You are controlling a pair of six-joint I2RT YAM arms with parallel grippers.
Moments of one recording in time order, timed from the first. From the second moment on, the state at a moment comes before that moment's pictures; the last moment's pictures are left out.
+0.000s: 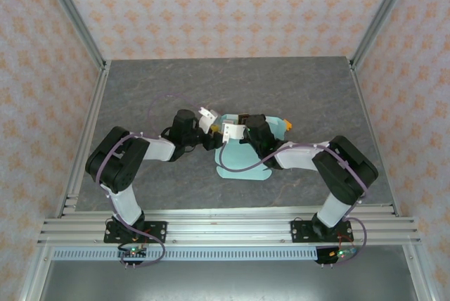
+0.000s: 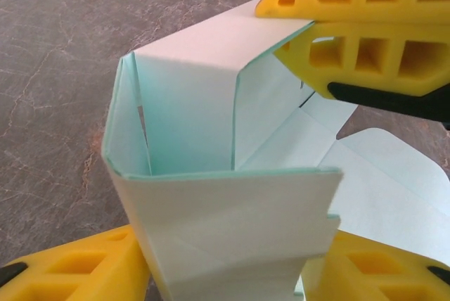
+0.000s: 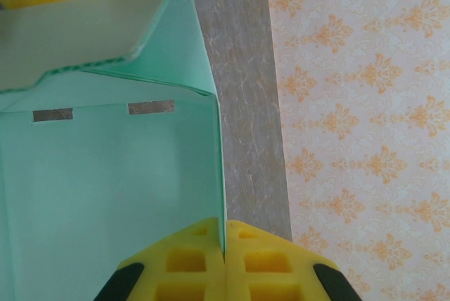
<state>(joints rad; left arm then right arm) -0.41 1.78 0.72 0.55 0.53 -0.01 0.71 1.67 0.74 0.52 0.27 -1.17</state>
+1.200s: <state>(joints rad) -0.31 1.73 0.70 0.48 0.45 -0.15 0.71 1.67 0.74 0.52 0.27 -1.17</state>
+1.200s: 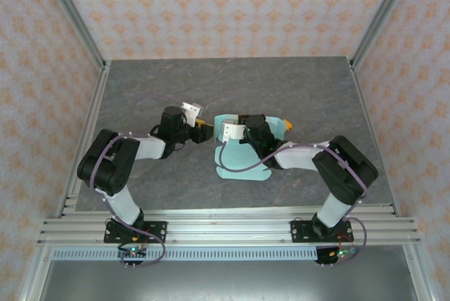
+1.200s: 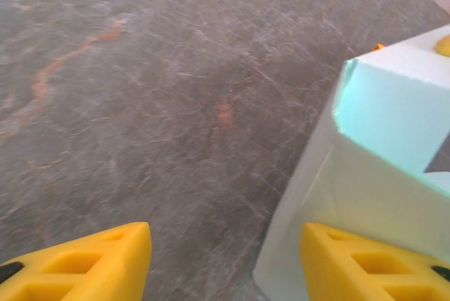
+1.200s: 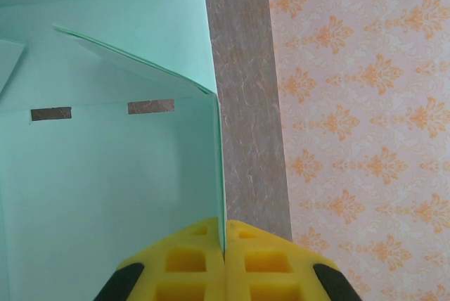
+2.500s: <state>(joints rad) -0.38 1.85 0.84 0.41 0.64 -0.05 0.71 1.67 0.75 0.50 0.29 -1.15</state>
